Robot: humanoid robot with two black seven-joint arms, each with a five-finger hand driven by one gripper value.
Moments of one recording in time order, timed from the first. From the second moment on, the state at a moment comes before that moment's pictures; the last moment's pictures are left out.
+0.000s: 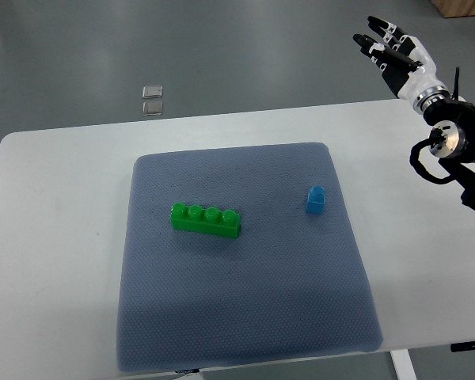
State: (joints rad) left arm 0.01 0.00 -0.10 -0.15 0.07 0.00 -0.03; right arm 0.99 -0.34 0.46 0.57 0.06 0.13 0.38
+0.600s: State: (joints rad) left arm 0.01 0.00 -0.10 -0.15 0.07 0.00 -0.03; right arm 1.09 -0.56 0.46 0.90 -0.67 0.27 0.38
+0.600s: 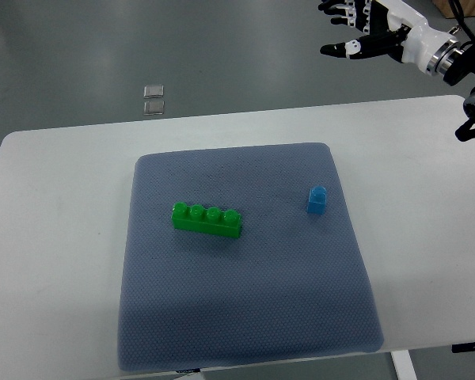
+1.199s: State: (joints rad) left arm 0.01 0.00 -0.10 -0.15 0.07 0.00 -0.03; right arm 1.16 -0.57 0.36 1.11 -1.46 0.37 0.38
